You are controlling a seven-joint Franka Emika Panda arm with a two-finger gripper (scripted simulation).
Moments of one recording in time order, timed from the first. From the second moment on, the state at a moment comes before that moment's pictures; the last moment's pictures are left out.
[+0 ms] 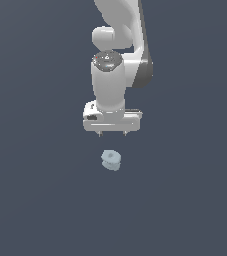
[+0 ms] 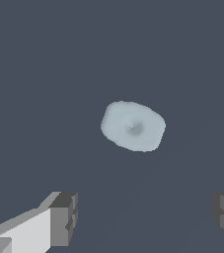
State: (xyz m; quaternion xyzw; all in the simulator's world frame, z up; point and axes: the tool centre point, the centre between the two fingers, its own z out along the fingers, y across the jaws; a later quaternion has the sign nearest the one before) arm -0.001 -0.002 0.187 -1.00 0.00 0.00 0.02
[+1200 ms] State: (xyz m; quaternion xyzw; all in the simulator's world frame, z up) arm 0.018 -0.004 0.158 -0.97 -0.23 0.00 0.01
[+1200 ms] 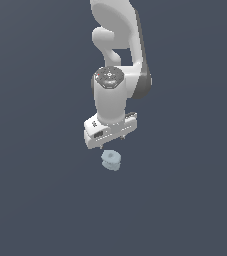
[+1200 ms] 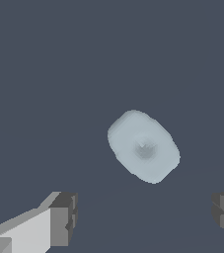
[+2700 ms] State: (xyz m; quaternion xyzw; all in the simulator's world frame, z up) arm 0.045 -0.007 0.114 -0.83 -0.56 0.00 0.00
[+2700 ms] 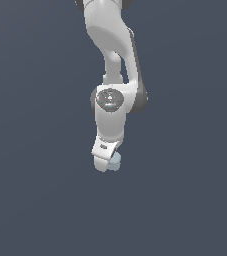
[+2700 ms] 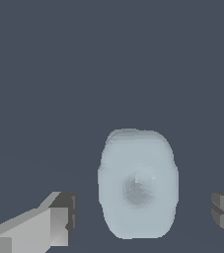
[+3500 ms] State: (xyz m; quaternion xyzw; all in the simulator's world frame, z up) arm 0.045 -0.007 0.083 -0.82 -0.57 0.00 0.00
